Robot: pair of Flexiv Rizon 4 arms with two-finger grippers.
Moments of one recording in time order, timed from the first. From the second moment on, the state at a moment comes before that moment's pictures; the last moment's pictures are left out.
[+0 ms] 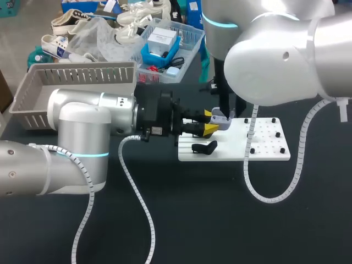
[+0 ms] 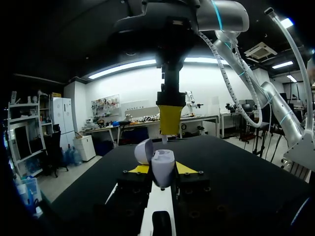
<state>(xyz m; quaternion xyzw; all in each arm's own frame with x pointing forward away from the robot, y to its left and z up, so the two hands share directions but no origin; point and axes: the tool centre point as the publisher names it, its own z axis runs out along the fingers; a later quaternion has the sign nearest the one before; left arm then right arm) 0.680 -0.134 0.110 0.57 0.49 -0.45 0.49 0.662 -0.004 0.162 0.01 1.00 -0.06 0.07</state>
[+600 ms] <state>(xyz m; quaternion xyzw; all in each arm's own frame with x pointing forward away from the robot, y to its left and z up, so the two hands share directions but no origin) 0.680 -0.134 0.110 0.57 0.49 -0.45 0.49 0.665 0.000 0.170 0.11 0.99 -0.06 0.05</state>
